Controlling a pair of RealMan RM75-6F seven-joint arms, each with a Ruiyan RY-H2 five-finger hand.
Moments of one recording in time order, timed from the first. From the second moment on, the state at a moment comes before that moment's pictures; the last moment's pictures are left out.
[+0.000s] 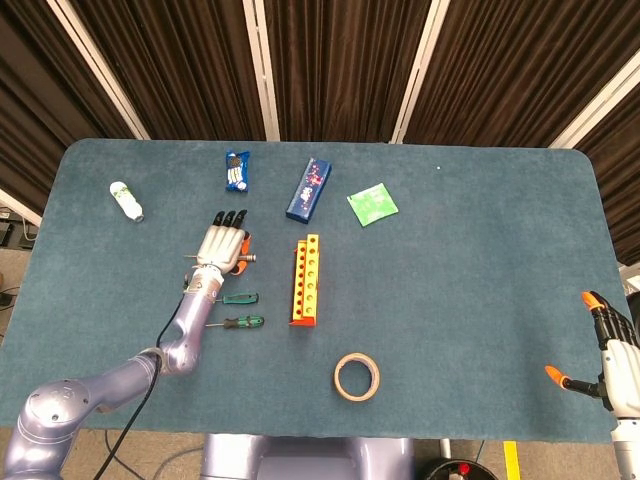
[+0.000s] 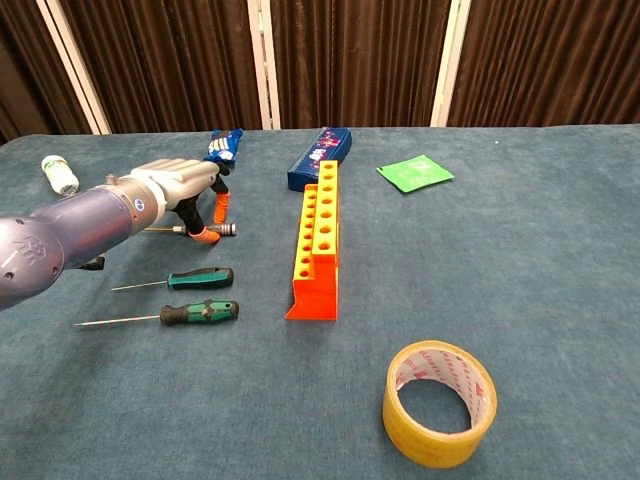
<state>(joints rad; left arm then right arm) -0.96 -1.91 -0.29 -0.81 0.81 0.74 0.50 0.01 -1.02 0.09 -1.78 -1.38 1.43 0.23</state>
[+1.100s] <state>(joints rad) -0.89 -1.73 -0.60 -1.55 0.90 0.98 -0.14 0.01 -1.02 0.09 -1.77 -1.38 1.43 0.24</state>
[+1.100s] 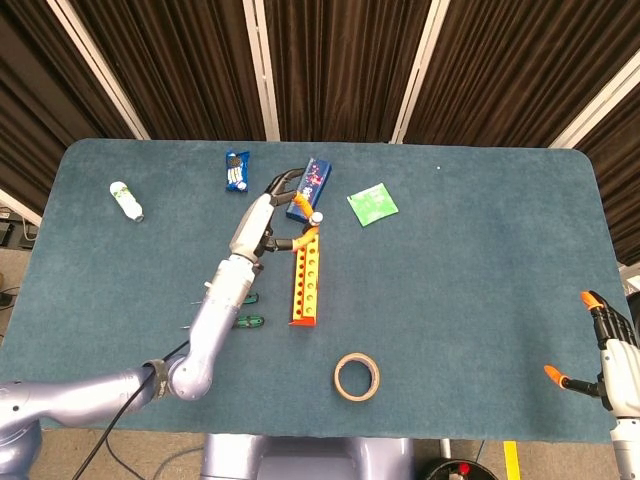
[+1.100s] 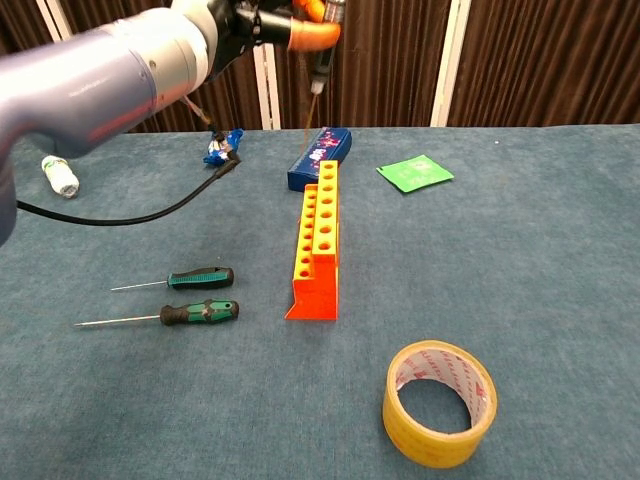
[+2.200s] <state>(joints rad) -0.85 -1.73 -0.53 -1.56 0.92 0.93 -0.35 0.01 -1.02 0.09 -1.77 -1.38 1.43 0.25</state>
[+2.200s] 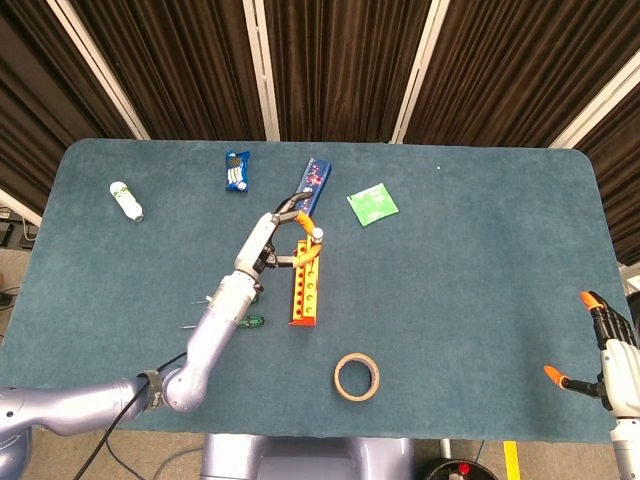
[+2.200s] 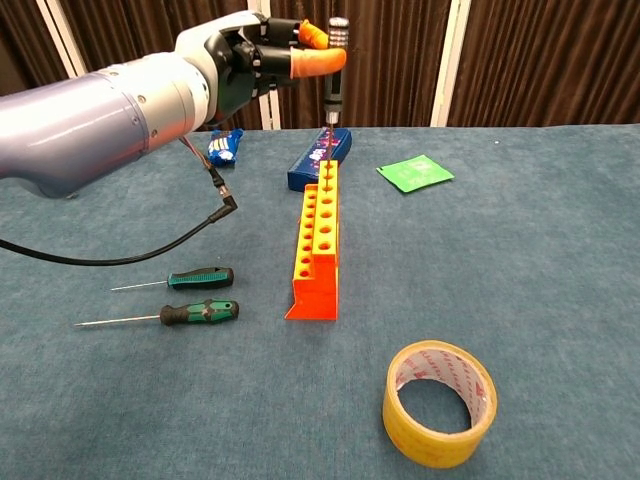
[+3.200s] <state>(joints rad) -0.88 -1.77 -0.49 -1.47 0.97 0.91 -0.37 0.01 -1.02 0.08 -1.78 -1.39 1.43 0.25</state>
